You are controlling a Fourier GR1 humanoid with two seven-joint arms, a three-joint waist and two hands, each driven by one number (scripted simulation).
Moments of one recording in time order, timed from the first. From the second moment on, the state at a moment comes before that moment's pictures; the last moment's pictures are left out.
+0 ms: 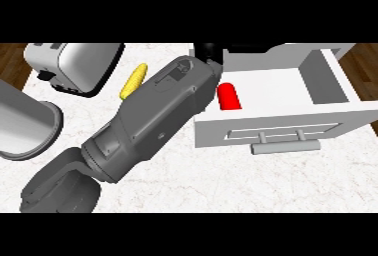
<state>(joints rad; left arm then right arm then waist) -1.40 0.00 -0.61 -0.50 1.03 0.80 -0.25 0.21 -0.11 -0.59 -2.38 -0.22 0.49 0.14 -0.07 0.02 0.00</state>
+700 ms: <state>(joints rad) -1.43 0.00 -0.60 -0.50 1.05 0.80 -0.26 -0.02 -0.12 -0.25 -2.29 0.42 0.41 0.06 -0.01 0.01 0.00</state>
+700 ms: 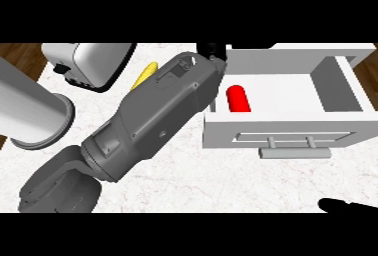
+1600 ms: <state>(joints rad) -1.35 0.13 -0.60 -0.64 0.97 0.81 -0.14 -0.41 -0.15 0.05 -1.60 1.01 0.11 -0.07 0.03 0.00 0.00</state>
